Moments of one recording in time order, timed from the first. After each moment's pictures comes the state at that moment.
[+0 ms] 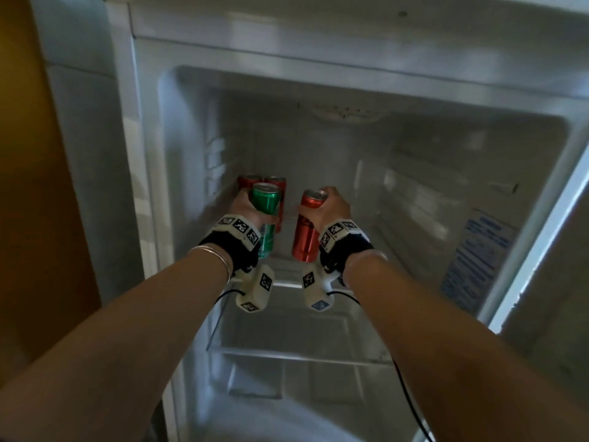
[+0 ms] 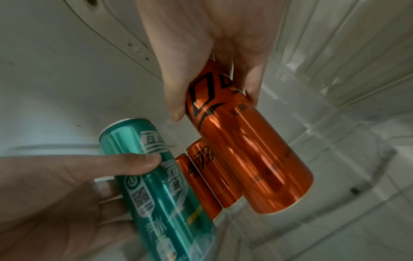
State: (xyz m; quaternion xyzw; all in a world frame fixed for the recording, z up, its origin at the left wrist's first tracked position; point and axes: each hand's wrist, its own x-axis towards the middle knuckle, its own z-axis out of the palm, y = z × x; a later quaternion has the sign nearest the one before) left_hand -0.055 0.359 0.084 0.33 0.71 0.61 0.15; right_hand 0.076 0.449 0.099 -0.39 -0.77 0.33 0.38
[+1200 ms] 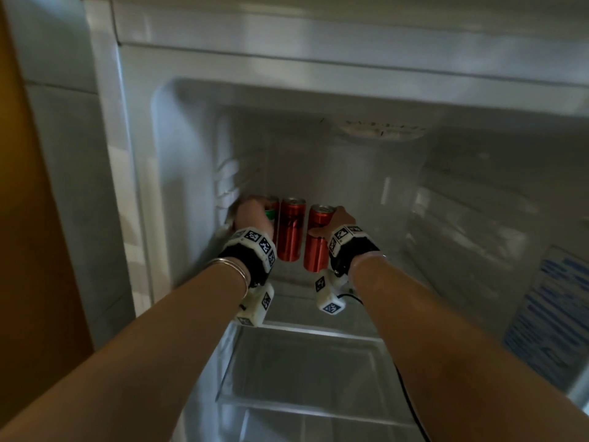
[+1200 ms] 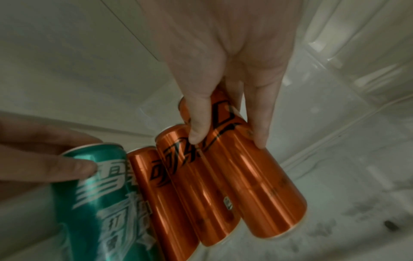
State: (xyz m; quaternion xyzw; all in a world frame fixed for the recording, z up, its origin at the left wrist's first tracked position) left_hand -0.109 0.400 0.099 0.36 0.79 0.49 -0.08; right_hand -0.006 0.539 0.093 -0.45 -0.80 0.31 0.23
